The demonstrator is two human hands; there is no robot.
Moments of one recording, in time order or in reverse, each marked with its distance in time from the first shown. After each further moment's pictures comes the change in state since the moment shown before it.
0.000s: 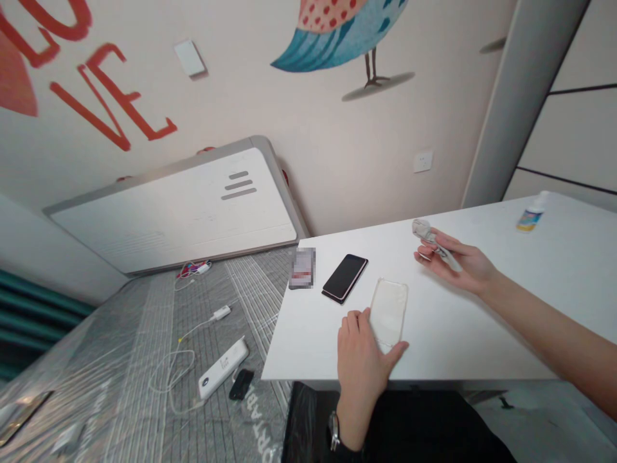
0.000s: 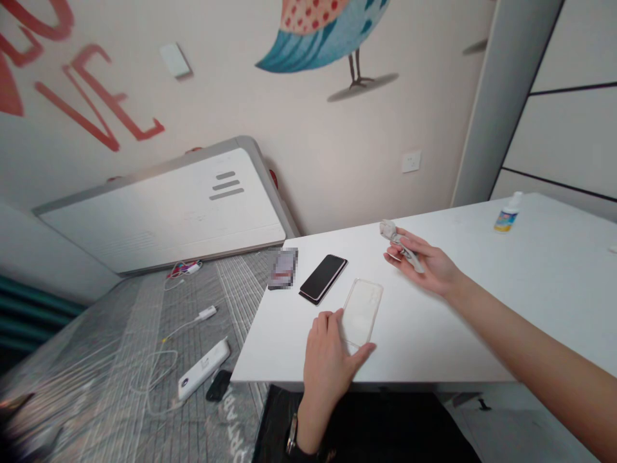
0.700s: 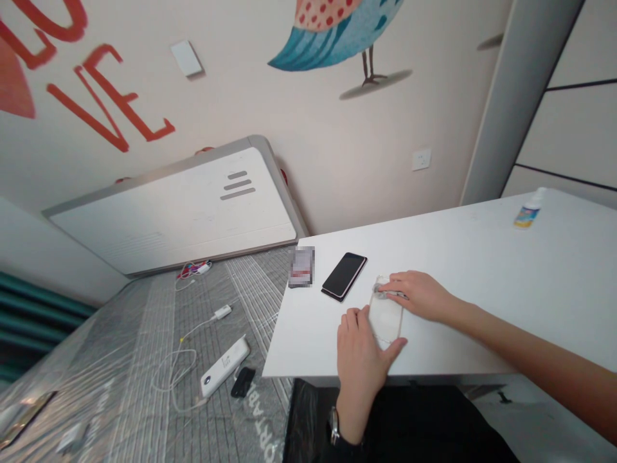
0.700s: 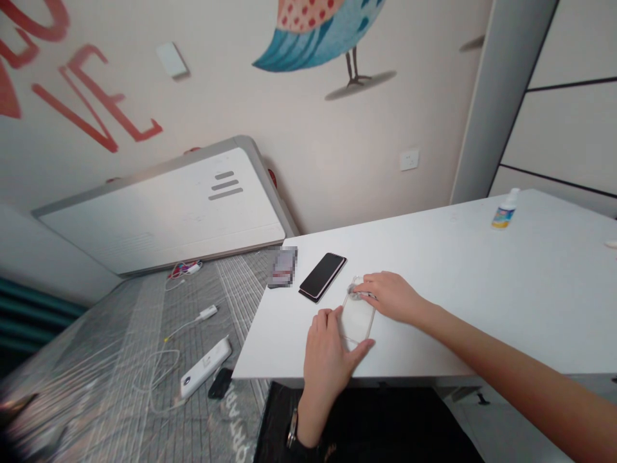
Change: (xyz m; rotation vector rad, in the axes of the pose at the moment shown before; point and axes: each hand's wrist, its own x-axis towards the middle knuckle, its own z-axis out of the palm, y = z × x) left_hand -0.001 0.000 0.001 0.040 0.036 0.042; right_hand -0.014 0.071 0.018 -1.646 -0.390 -0.382
